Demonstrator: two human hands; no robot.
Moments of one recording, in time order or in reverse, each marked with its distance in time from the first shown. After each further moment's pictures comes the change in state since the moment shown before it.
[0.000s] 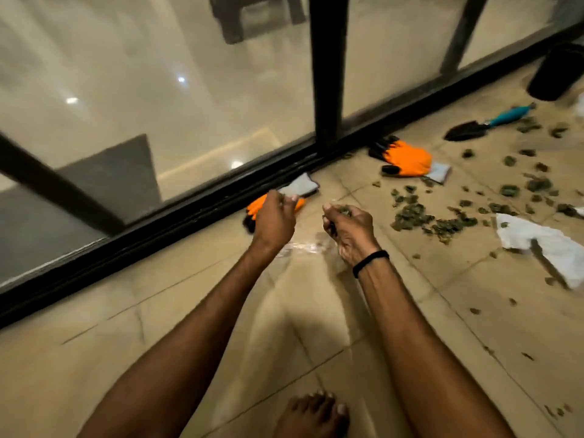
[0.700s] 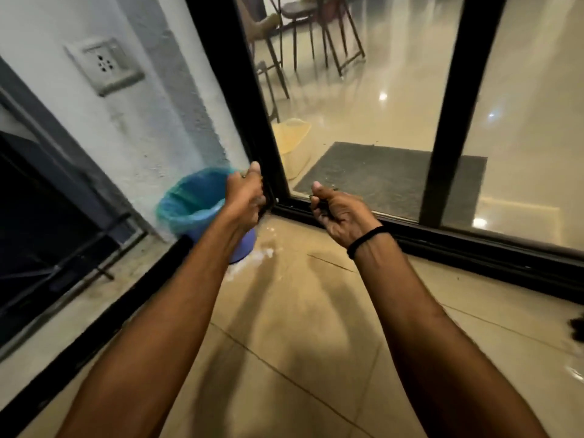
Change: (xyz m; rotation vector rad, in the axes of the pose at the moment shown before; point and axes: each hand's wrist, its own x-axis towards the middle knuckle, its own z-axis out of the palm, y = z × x) left_hand -0.186 -0.208 -0.523 -0.454 1.197 -0.594; right_hand -0.310 0.157 0.414 -0.140 -1.026 0.623
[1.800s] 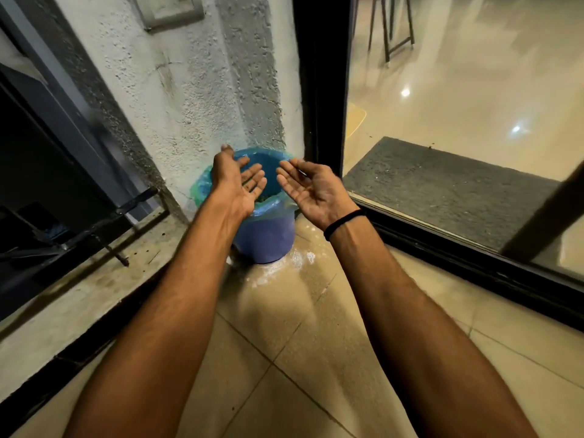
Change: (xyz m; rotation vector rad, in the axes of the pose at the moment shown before) left_hand 0.110 0.000 -0.120 -0.482 -0.025 -0.376; right_hand 0.119 0.107 0.147 0.036 -0.224 0.126
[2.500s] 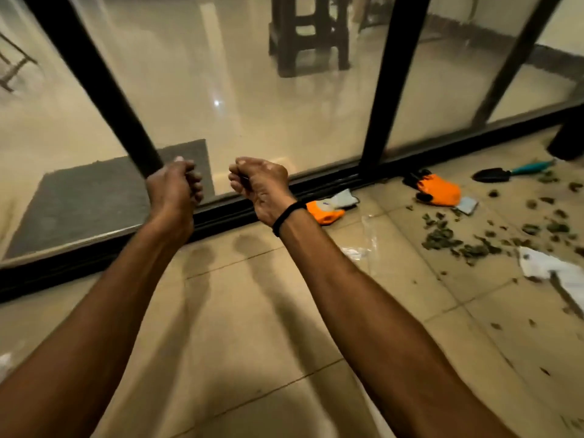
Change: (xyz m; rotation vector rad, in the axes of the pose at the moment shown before) left_hand -0.309 -0.286 0.281 0.457 -0.759 0.060; right_hand -0.376 -0.204 -0.291 -0.041 0.725 -0.756
